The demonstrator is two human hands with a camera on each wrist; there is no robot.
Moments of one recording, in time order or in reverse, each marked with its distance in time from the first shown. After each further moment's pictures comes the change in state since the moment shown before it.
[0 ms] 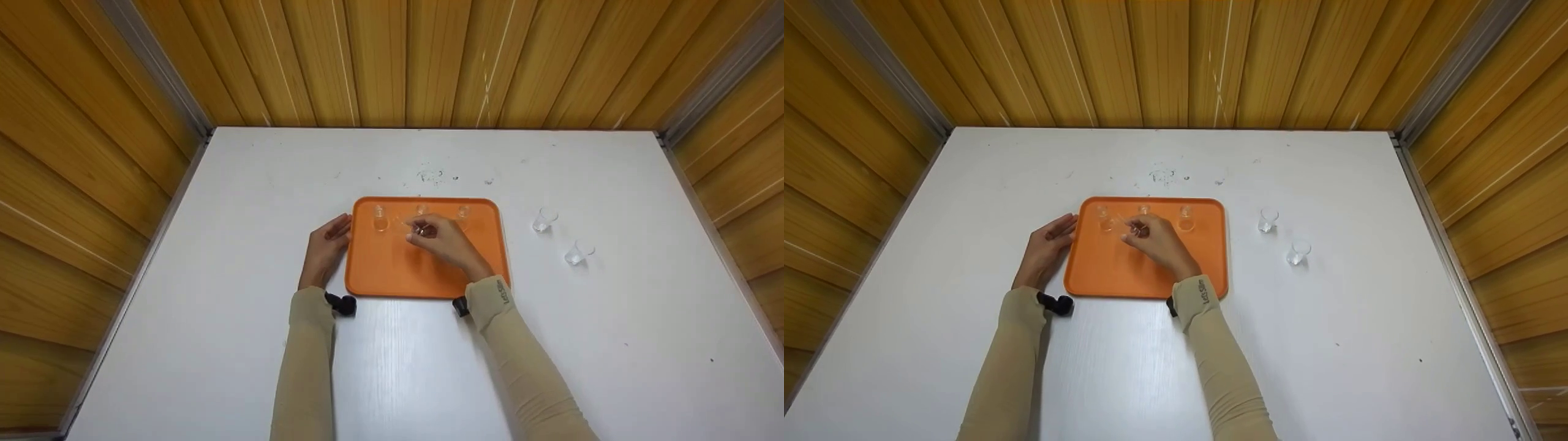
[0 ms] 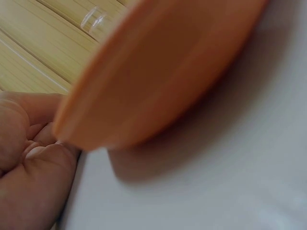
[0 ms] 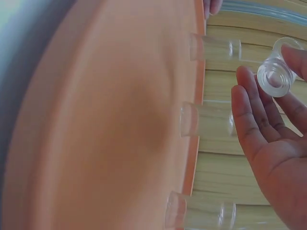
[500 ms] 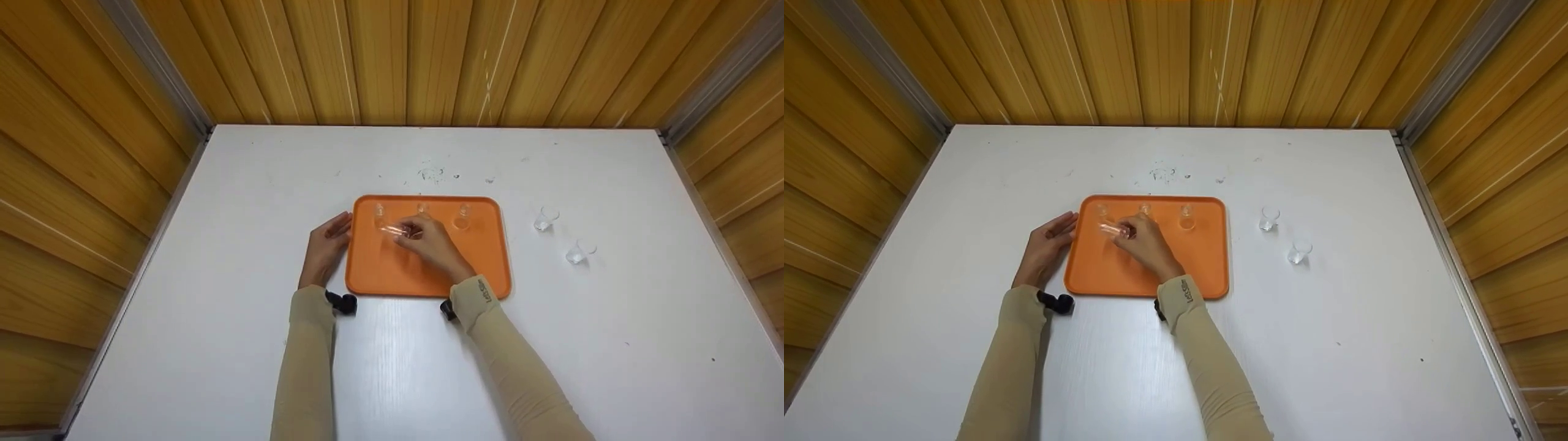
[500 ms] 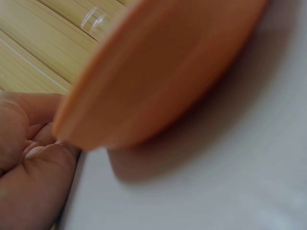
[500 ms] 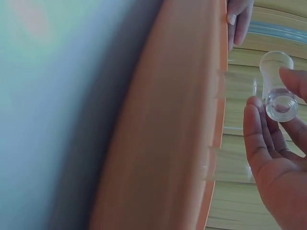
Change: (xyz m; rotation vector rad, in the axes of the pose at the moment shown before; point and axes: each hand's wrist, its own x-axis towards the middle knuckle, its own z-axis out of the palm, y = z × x) left_hand 0.001 -0.002 -0.001 -0.010 -0.005 -0.012; right_hand 0.012 -0.001 0.029 0.009 0.081 -0.007
